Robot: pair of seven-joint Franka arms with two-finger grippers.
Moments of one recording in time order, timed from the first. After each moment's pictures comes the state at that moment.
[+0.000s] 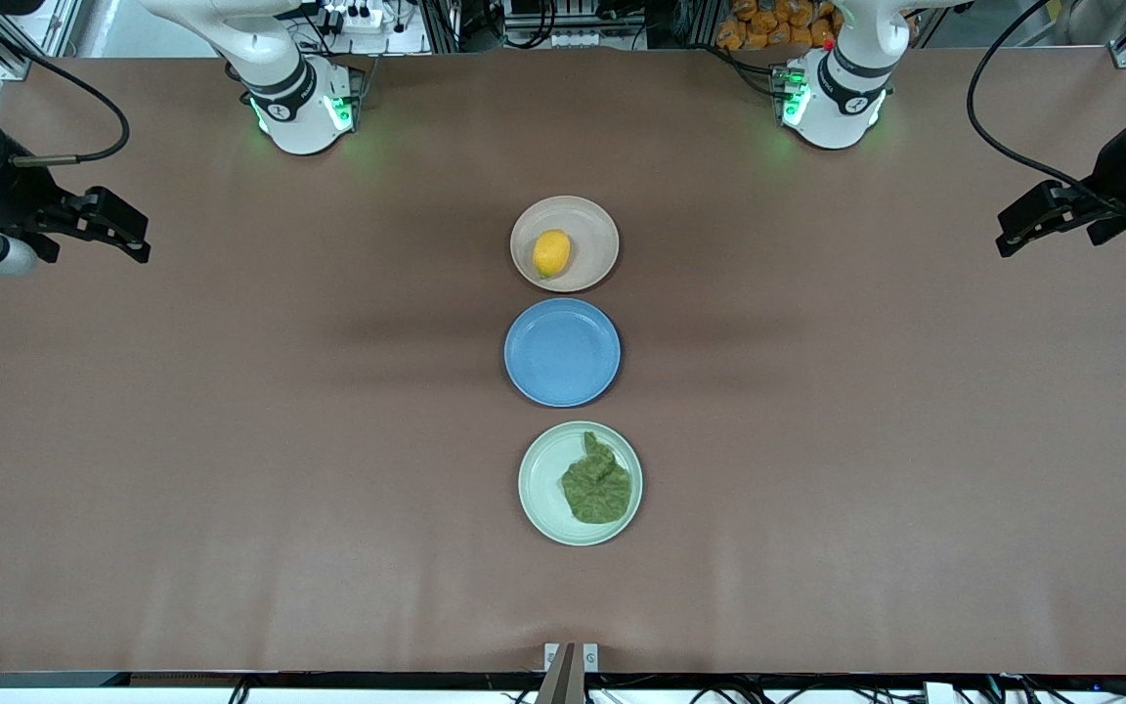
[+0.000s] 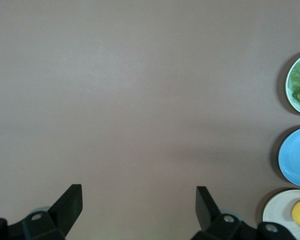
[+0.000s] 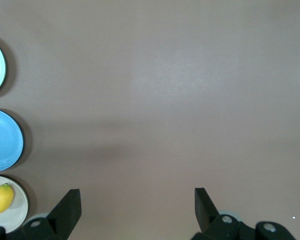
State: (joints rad) left arm 0.03 0.00 -0.14 -1.51 0.03 1.52 -0.22; right arm 0.06 0.01 0.05 -1.51 -0.04 1.51 0.09
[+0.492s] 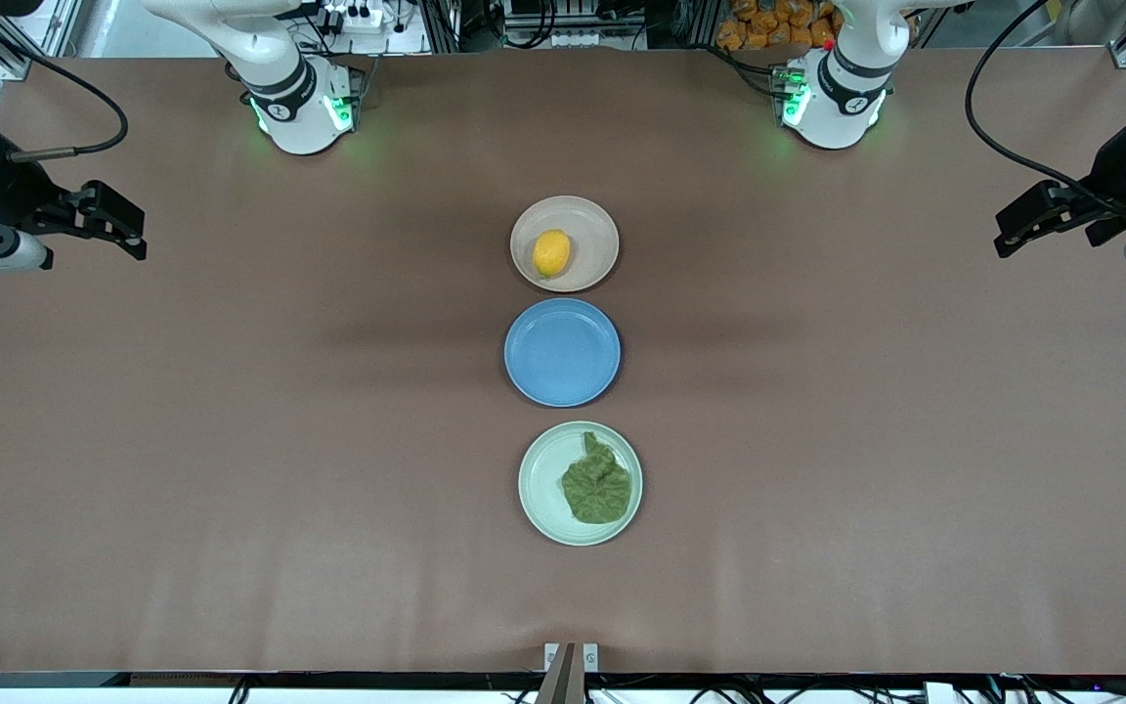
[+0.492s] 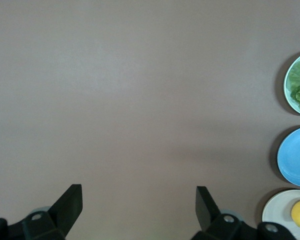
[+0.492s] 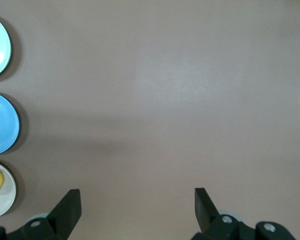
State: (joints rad) left arm 0.03 0.00 -0.14 -1.51 0.03 1.52 -0.22; right arm 0.06 0.01 0.05 -1.51 -0.04 1.52 -0.02
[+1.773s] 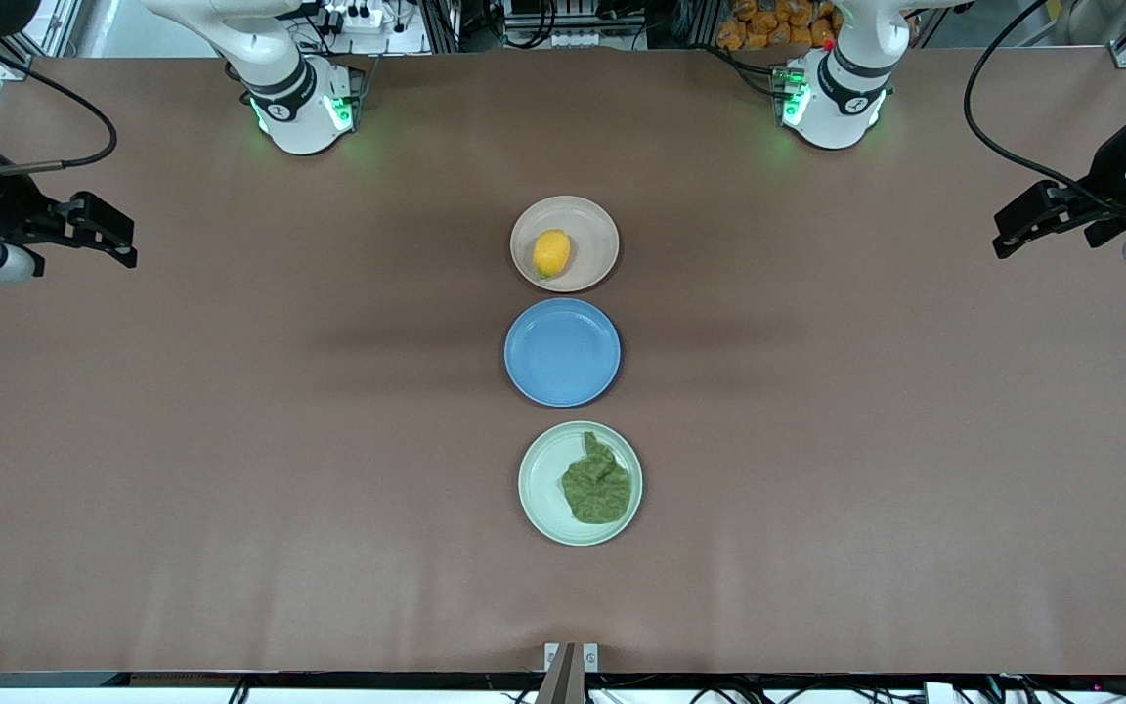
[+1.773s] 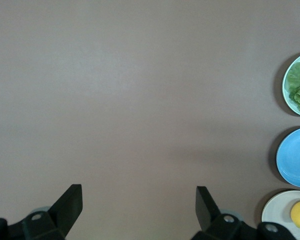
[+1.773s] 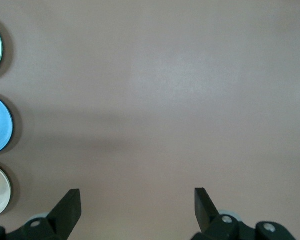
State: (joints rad) left arm 0.03 0.00 -0.14 -1.50 0.03 1.52 -0.22; right arm 0.03 0.03 0.05 -1.51 -0.04 1.52 -0.03
